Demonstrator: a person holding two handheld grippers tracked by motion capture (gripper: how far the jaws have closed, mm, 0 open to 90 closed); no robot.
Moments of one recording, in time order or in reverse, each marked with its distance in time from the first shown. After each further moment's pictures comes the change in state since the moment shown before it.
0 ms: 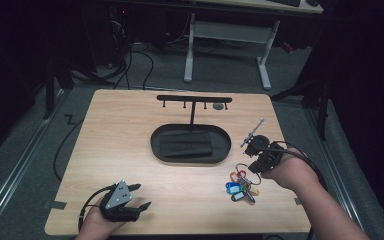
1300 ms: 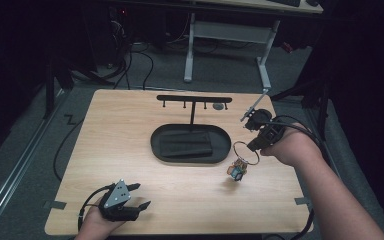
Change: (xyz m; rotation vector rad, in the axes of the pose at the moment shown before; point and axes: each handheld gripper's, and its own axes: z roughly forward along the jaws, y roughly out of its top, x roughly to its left) left arm 0.002 -0.001 -0.001 -0.012 -0.004 -0.017; right arm -0.017 0.034 -0.053 -0.054 -0.022 0.028
